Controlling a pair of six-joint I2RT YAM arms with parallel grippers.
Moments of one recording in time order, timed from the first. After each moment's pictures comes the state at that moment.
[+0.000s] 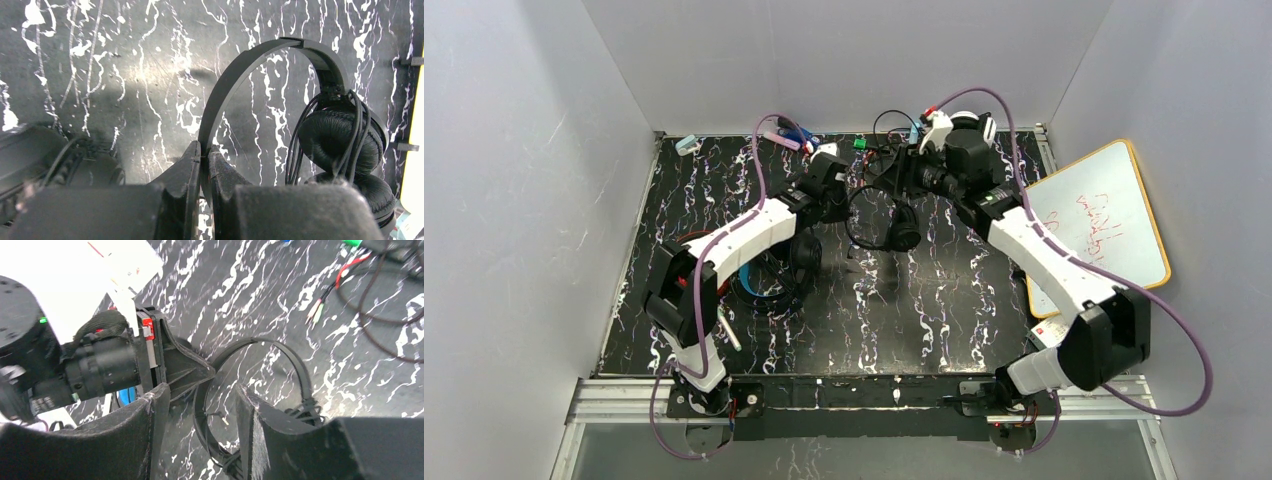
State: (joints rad) left arm -0.66 1.73 1.38 -0.42 -0.17 -0.62; right arm 0.50 1.44 1.25 -0.18 -0.34 0.38
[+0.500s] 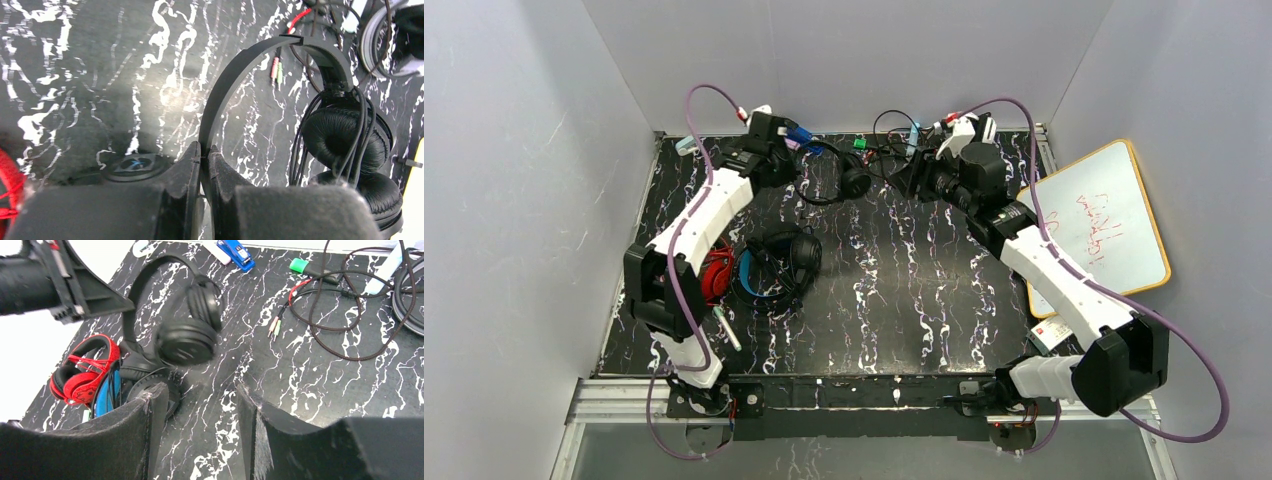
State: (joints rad) left arm -0.39 1.72 1.57 -0.61 -0.18 -0.60; right arm 0.49 1.29 1.14 -0.09 -0.17 0.37
